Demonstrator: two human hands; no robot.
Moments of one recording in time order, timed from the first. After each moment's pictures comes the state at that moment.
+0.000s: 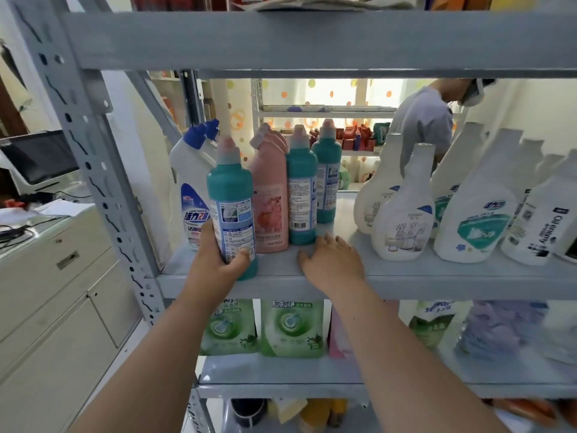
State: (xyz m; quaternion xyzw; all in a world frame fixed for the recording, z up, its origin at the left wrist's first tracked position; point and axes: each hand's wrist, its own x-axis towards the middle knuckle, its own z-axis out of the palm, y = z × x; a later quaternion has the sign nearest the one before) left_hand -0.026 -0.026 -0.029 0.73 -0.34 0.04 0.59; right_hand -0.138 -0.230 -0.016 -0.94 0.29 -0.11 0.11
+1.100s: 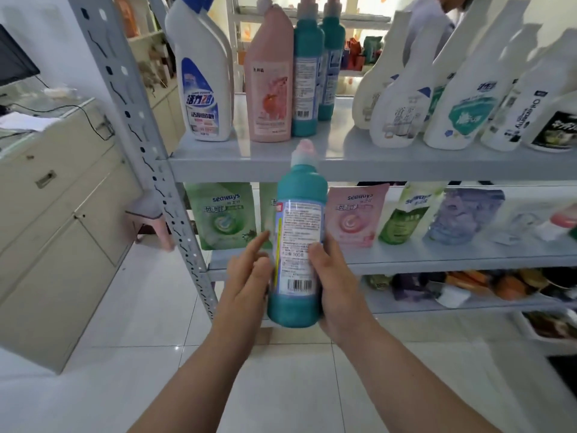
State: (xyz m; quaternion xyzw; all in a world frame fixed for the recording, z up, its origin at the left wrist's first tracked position) left_hand -0.238 0.083 -0.109 0.60 -0.23 -0.23 0.73; right_hand -0.311 -0.034 -0.106 -0.56 0.13 -0.21 0.79
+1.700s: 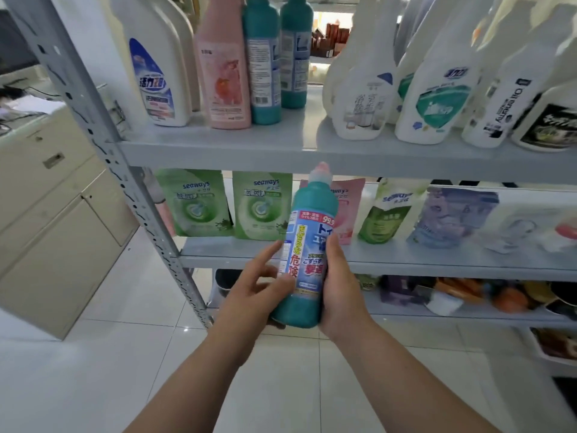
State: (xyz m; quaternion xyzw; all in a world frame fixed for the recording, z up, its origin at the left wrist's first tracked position) left_hand -0.319 -0.006 -0.122 0.61 -0.18 -0.31 0.71; right_hand -0.373 -0.135 -0.124 -0.44 0.22 -0.14 0.86
